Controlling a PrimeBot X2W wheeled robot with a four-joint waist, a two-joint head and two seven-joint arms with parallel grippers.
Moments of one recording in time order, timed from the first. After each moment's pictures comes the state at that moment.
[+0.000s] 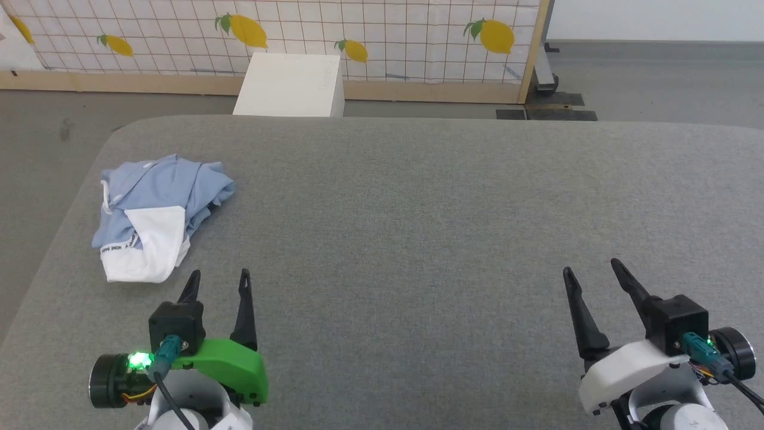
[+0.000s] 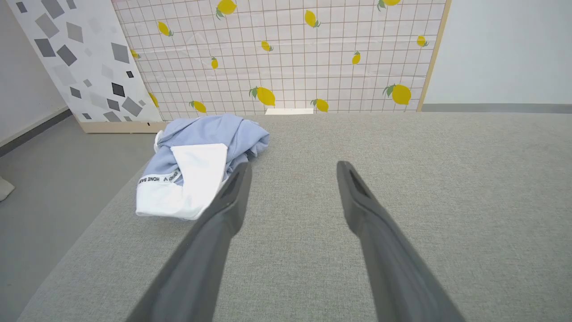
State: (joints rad) left arm -0.01 0.06 -0.01 0.00 -0.02 0.00 0.00; right arm 0.02 -0.05 0.00 0.00 0.01 0.13 0.00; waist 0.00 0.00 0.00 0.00
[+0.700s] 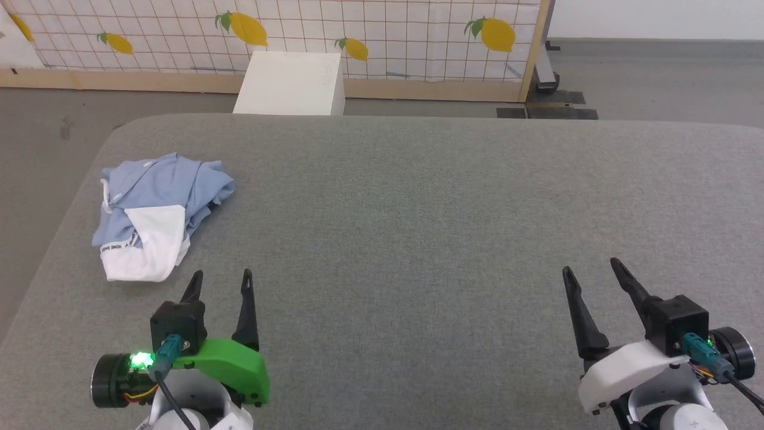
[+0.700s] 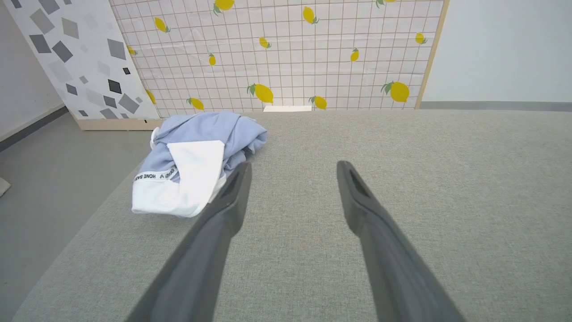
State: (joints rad) left arm -0.01 0.06 -0.01 0.00 -0.03 0.00 0.01; right arm 0.02 -0.05 0.00 0.00 0.01 0.13 -0.01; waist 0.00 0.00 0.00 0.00
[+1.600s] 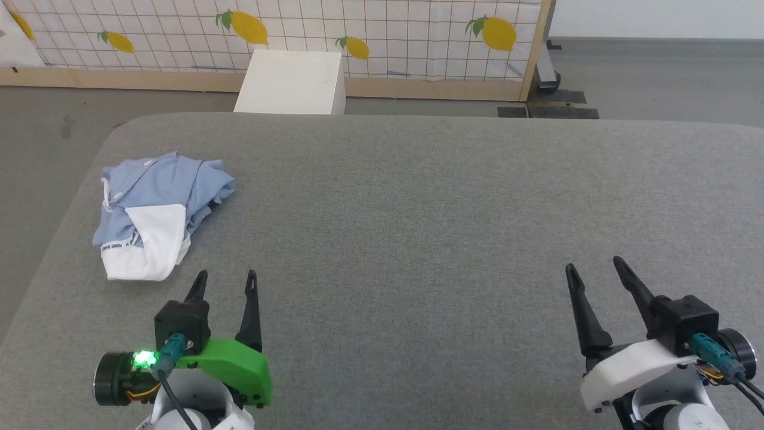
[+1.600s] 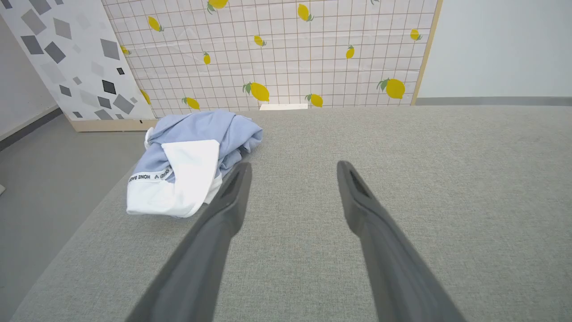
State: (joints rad) left arm -0.01 0.07 -0.03 0.00 -0.04 0.00 0.02; right arm 0.02 -0.05 0.00 0.00 0.05 0.13 -0.02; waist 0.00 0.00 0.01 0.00
